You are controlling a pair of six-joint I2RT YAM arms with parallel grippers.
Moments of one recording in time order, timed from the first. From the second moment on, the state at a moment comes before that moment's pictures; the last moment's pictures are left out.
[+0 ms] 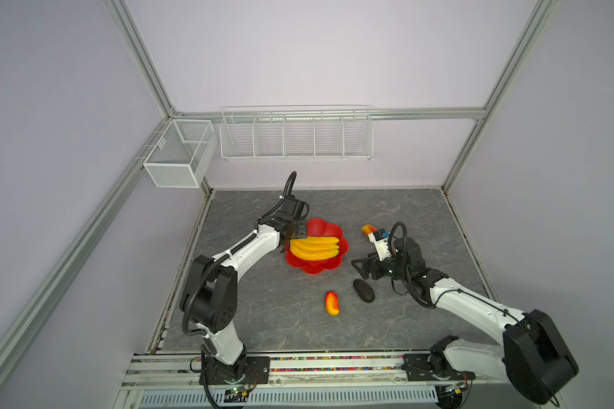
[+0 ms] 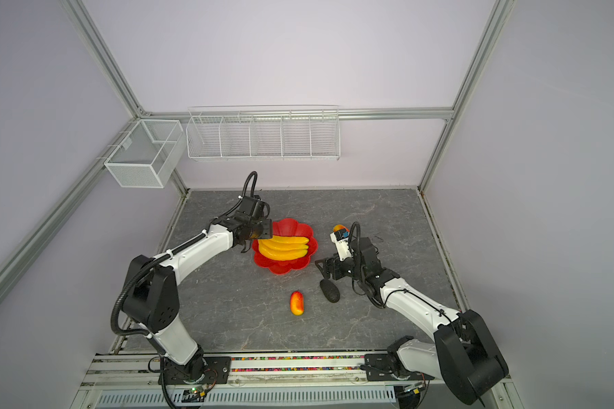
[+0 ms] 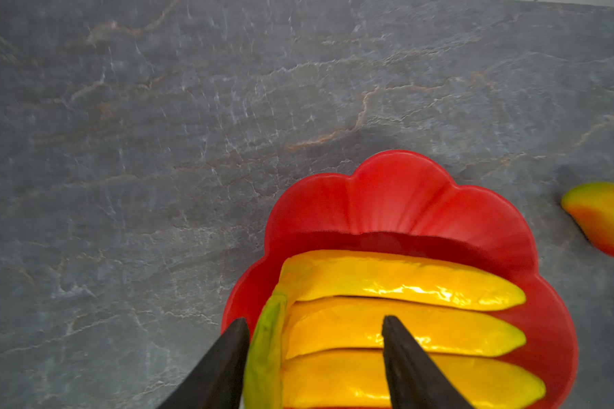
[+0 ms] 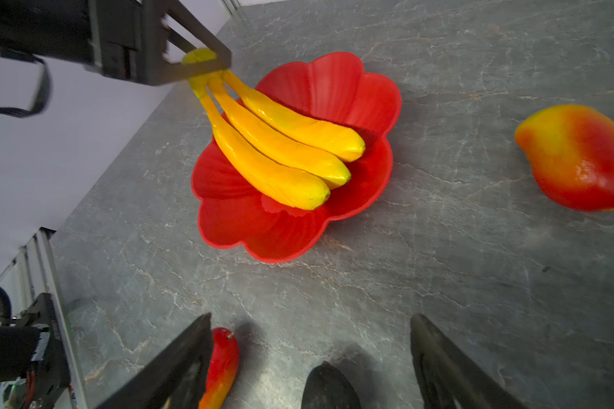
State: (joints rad) left arm -0.52 1.68 1.31 -0.47 -0.18 -0.35; right arm 0.49 1.22 0.60 0.00 -0.31 0.25
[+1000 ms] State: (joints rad) left arm -0.57 0.63 0.68 -0.57 0.27 -0.39; right arm 0.80 1.53 0.82 -0.56 0.10 0.42
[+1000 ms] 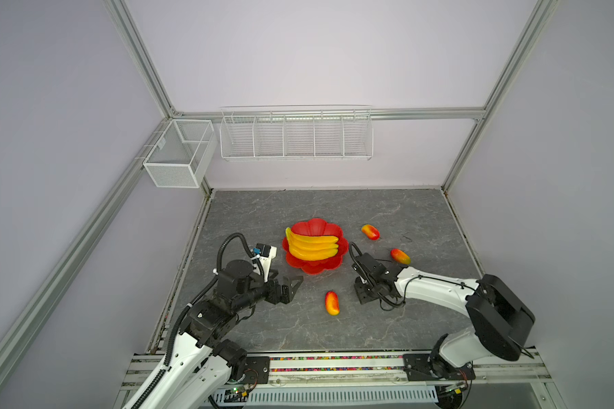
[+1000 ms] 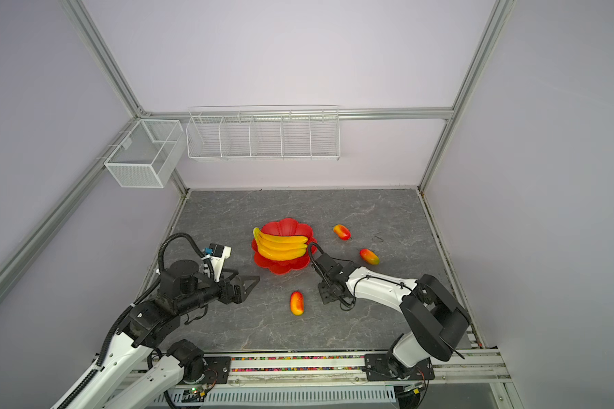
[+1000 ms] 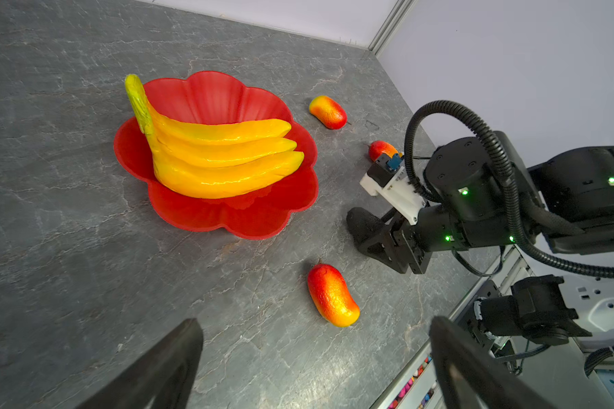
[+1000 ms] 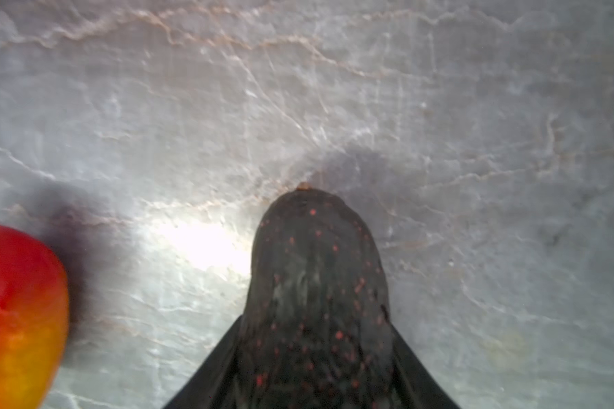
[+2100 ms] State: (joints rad) left arm -0.53 0.48 0.68 -0.63 -0.06 -0.47; right arm 0.81 2.06 1.62 -0.68 -0.29 -0.22
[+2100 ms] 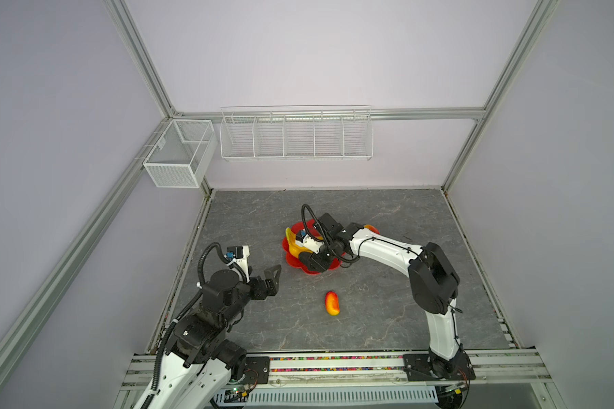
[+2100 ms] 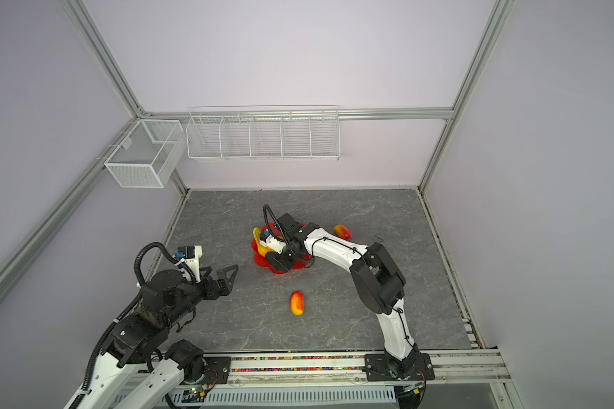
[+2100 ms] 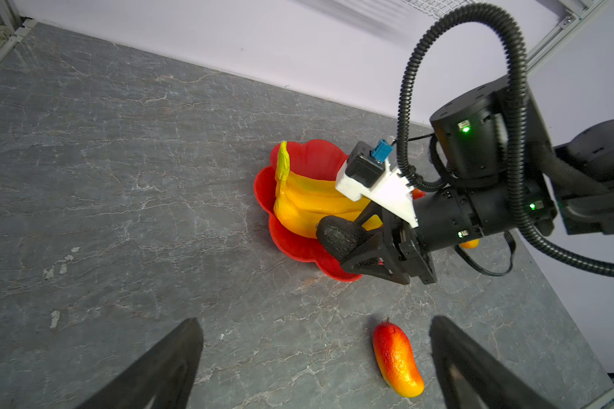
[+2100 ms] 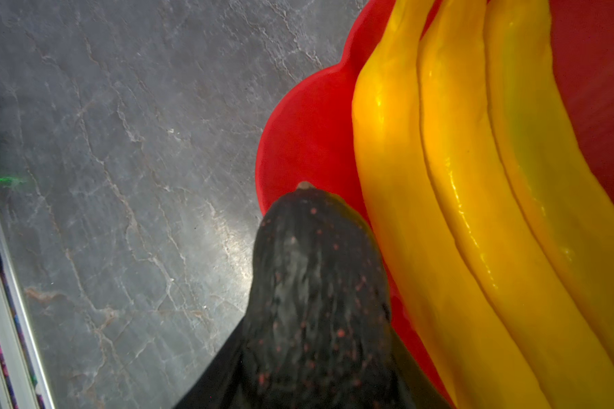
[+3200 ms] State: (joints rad) left arm -0.53 0.68 0.68 -0.60 0.11 -0.47; right arm 0.81 1.60 1.35 -0.68 -0.08 0.08
